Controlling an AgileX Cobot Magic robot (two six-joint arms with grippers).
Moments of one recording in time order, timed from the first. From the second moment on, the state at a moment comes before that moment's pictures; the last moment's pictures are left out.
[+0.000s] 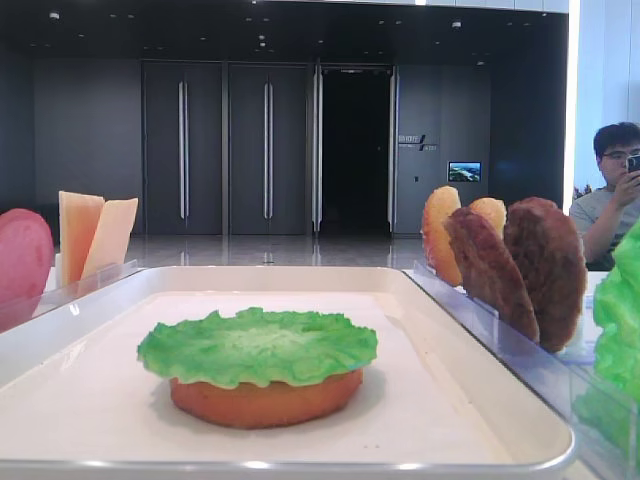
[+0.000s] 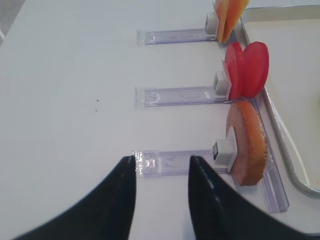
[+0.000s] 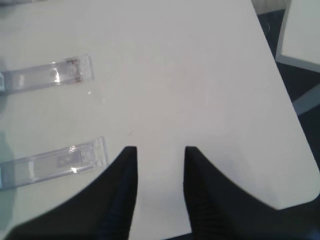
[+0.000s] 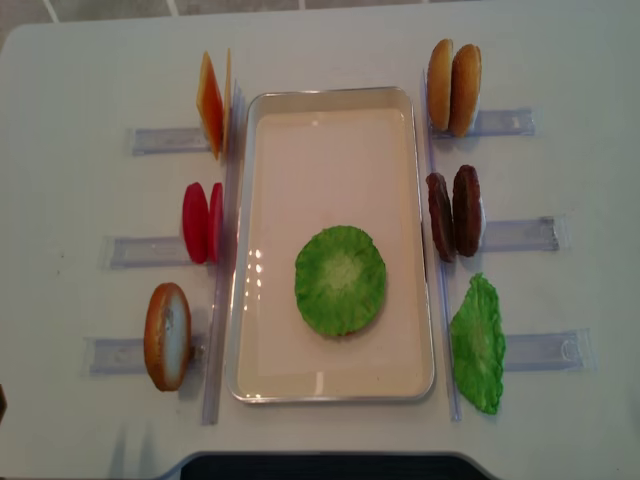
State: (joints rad) left arm -0.03 -0.02 -0.47 0.09 1.11 -0.02; right arm -0.04 0.44 -0.64 -0.10 1.16 0.11
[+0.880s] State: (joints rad) left arm -0.03 -0.02 -0.47 0.09 1.11 -0.02; right arm -0.04 0.02 -0.50 -0.03 1.14 0.04
